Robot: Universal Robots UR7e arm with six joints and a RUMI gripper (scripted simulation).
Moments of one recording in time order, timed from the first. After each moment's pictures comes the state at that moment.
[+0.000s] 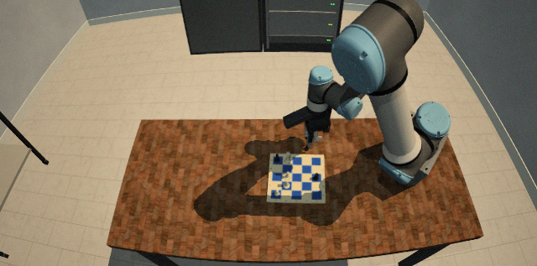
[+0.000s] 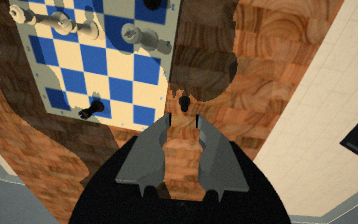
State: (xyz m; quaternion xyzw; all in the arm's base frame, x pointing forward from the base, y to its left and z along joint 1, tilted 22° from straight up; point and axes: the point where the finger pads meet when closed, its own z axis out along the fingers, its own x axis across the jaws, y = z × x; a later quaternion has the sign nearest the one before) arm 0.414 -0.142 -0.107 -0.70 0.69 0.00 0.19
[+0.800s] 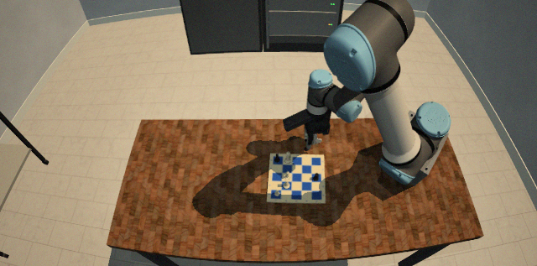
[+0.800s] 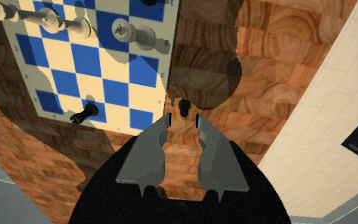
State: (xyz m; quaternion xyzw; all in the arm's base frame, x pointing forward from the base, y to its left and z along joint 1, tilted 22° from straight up) arm 0.418 -0.138 -0.121 -0.70 0.69 0.00 0.19
